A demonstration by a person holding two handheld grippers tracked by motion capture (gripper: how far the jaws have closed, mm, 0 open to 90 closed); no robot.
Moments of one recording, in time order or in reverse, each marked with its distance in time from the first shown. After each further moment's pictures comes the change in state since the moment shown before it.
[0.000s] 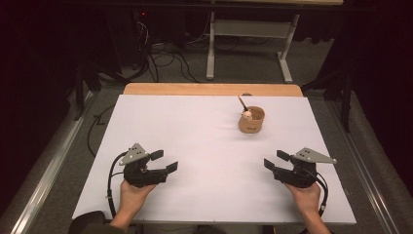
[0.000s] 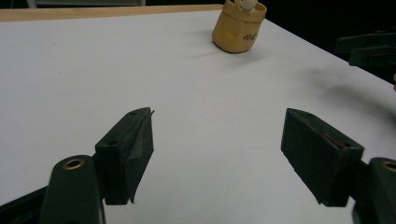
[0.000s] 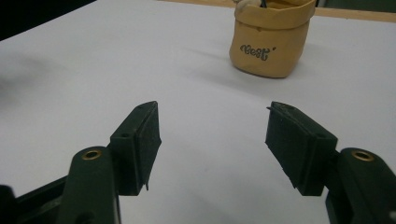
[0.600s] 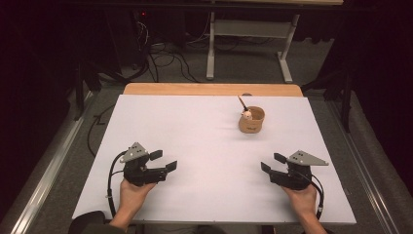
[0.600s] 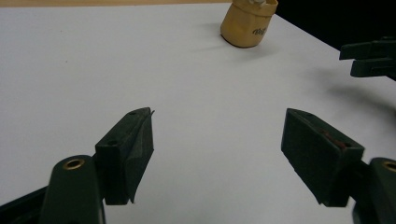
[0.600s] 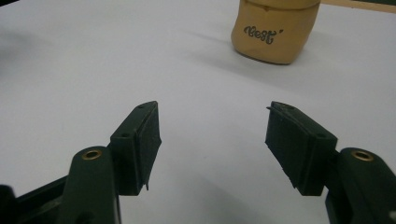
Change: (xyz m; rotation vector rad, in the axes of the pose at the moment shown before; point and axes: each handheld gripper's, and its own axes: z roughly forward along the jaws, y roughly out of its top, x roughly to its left) left arm 0.005 0.000 0.002 0.027 0.019 -0.030; right arm 0.005 -0.009 0.010 0.040 -0.029 -0.053
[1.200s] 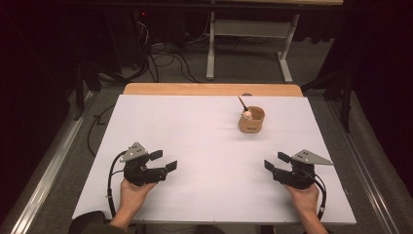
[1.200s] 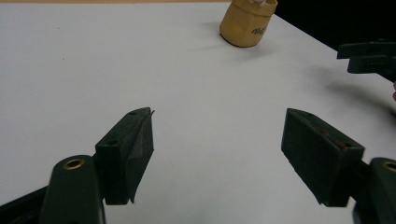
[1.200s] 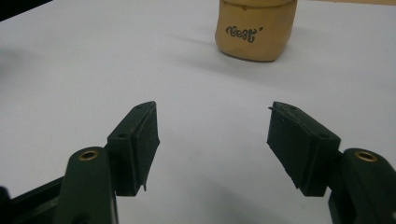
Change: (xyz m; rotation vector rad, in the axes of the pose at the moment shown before) left arm 0.000 -0.001 0.002 0.004 -0.009 -0.009; right arm -0.011 -0.004 -0.001 -0.020 -0.016 0.065
